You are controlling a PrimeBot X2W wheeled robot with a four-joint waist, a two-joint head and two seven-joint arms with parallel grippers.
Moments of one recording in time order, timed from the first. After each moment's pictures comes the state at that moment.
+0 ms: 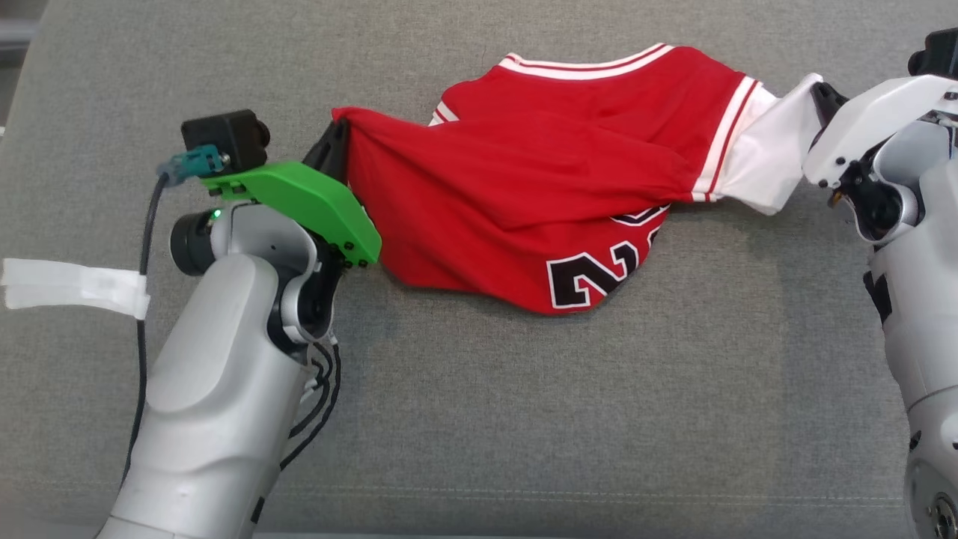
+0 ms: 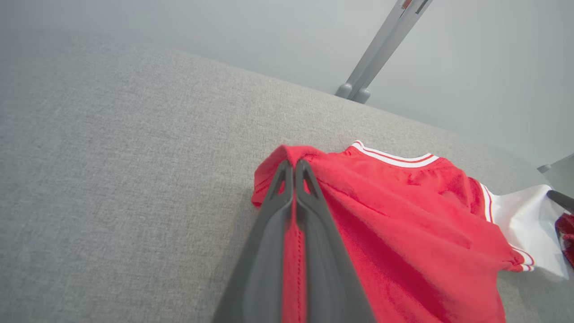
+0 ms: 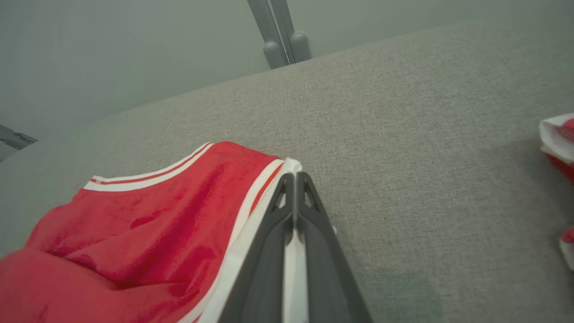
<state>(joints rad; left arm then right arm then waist) -0.71 0.10 -0.38 0.47 -0.69 0.10 0.14 -0.94 -0.24 -0.06 0.90 0.38 0.13 0.22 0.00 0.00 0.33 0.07</state>
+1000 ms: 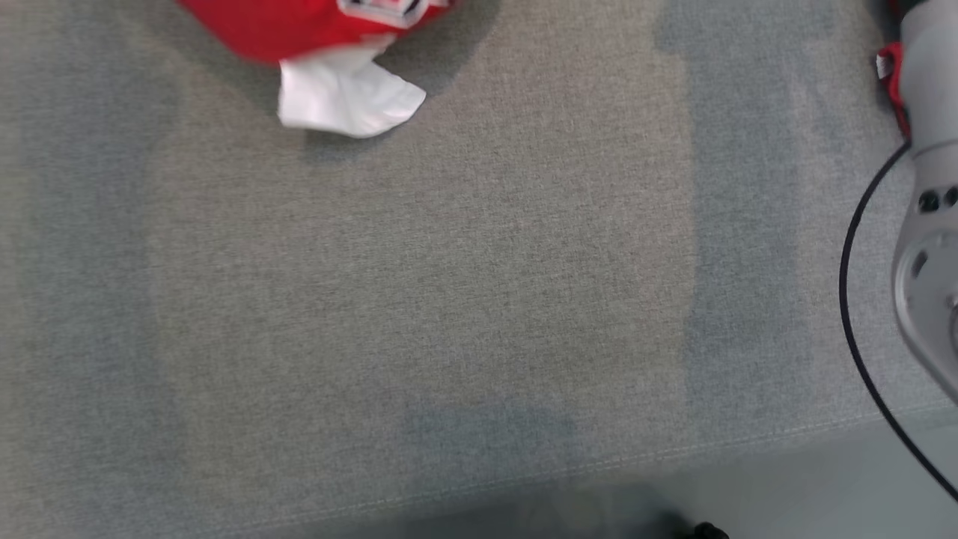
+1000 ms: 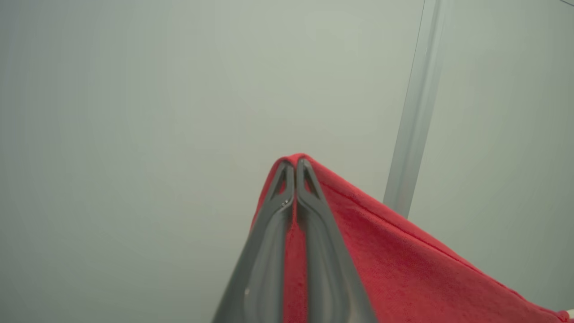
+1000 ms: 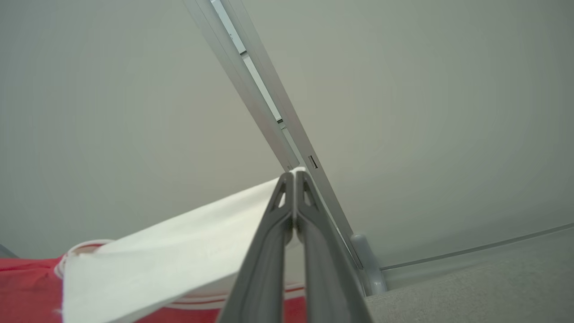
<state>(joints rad) -1.46 0.36 -0.22 0.51 -0.60 0.00 -0.04 -1.55 -0.05 -0.19 0.96 0.42 0.13 0.05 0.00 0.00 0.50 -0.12</state>
